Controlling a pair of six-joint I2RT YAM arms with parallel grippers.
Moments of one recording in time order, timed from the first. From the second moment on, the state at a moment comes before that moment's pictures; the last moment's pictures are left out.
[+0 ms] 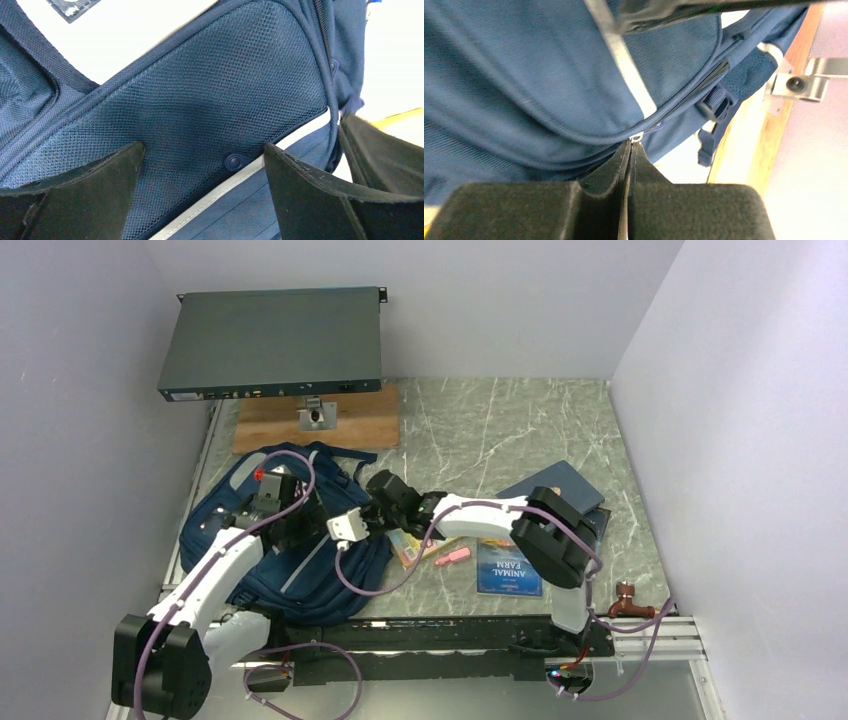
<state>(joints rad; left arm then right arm) -0.22 1.03 0.63 -0.60 -0.05 -0.65 1.01 1.94 1.25 0.00 -0.19 -1.10</state>
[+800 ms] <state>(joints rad) -0.21 0.98 0.58 -0.52 -0.04 -0.72 1.11 1.61 0.99 -0.03 -0.12 -0.47</state>
